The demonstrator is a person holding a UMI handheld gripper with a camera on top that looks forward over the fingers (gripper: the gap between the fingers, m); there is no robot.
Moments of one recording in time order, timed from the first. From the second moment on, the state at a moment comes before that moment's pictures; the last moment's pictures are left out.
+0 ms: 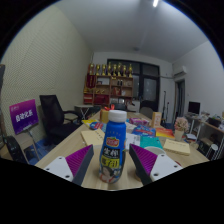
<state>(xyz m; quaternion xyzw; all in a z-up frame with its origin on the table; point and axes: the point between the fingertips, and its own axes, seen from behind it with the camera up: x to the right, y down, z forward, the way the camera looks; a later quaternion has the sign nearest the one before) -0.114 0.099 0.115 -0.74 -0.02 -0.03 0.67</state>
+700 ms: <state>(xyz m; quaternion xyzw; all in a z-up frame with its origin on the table) -0.125 0.151 0.110 -0.74 0.08 0.09 0.66</state>
